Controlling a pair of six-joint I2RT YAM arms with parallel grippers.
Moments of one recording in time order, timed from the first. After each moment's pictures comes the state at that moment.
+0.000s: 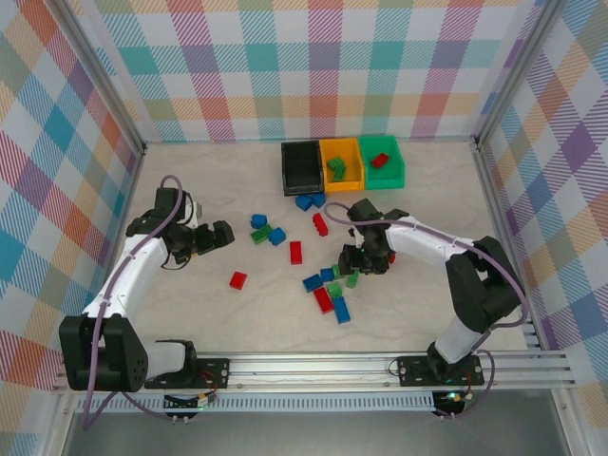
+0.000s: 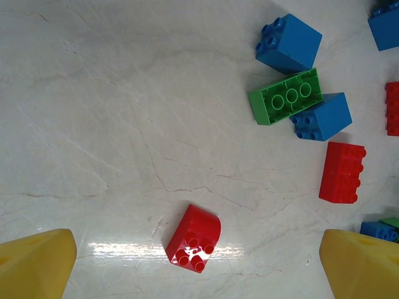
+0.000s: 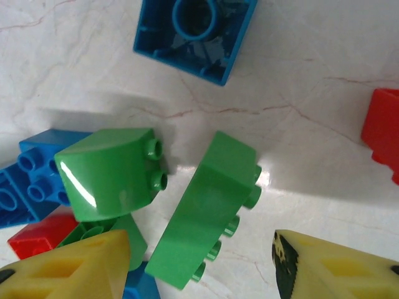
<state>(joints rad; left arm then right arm) -0.02 1.25 0.97 -0.83 0.24 -0.36 0.57 1.66 1.04 -0.80 -0.18 0.44</state>
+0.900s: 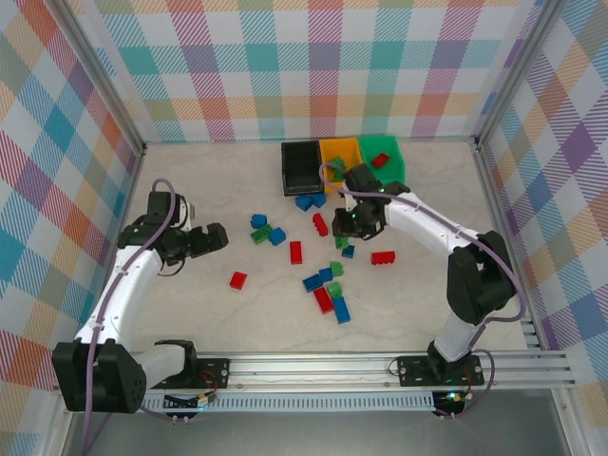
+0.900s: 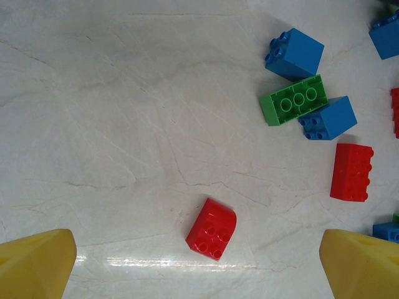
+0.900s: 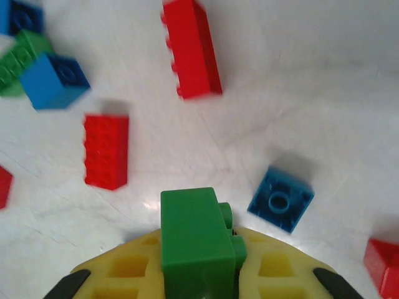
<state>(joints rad) -0.02 1.13 0.96 -0.89 0.16 -0.34 0.52 1.71 1.36 -0.79 -0.20 0.42</state>
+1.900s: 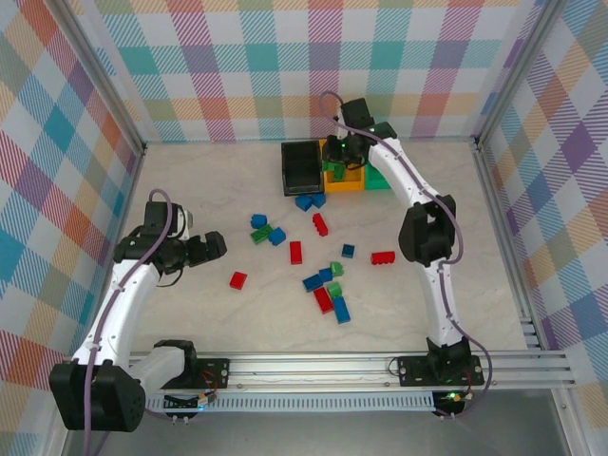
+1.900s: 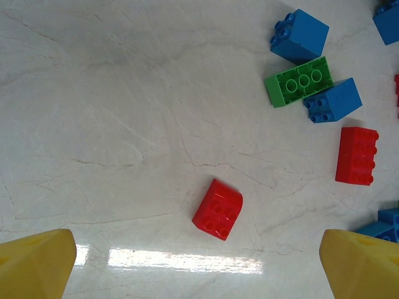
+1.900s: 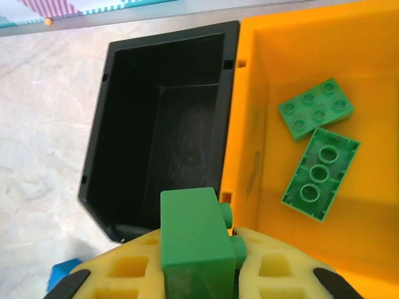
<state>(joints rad) -0.03 1.04 0.91 -0.92 0.16 -0.34 0.38 2.38 2.38 -0.88 -0.20 0.36</state>
